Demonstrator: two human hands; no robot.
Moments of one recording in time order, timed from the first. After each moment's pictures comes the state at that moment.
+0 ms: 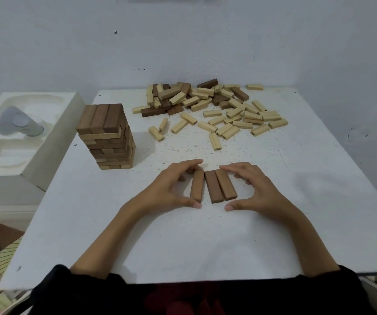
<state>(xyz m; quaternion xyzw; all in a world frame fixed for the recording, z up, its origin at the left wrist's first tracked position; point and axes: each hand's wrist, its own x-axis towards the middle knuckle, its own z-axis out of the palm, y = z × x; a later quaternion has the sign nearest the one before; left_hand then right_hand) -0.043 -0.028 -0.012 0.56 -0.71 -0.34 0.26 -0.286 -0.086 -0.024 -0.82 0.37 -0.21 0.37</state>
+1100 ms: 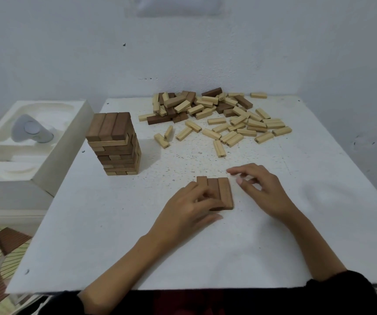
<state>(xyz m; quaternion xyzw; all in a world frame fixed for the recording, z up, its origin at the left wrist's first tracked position) -0.081 0.001 -0.022 0.48 -0.82 0.00 0.32 -0.279 -0.092 -0.019 -0.79 0.37 -0.33 0.36</state>
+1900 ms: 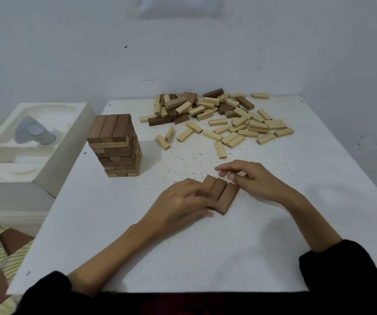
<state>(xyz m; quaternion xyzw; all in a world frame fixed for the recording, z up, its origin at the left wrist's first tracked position) -0.057 -0.012 -0.021 0.44 -0.83 -0.04 0.33 -0.262 -0.123 -0.004 -0.81 0.35 -0.19 0.43</state>
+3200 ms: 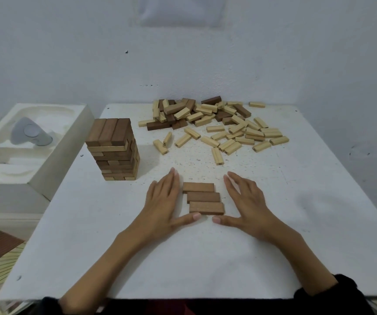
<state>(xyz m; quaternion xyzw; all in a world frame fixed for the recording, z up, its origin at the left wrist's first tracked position) -0.044 -0.001 -0.020 0.66 -0.72 -0.19 0.11 -0.263 -0.077 -0.018 -0.87 0.45 0.01 0.19</state>
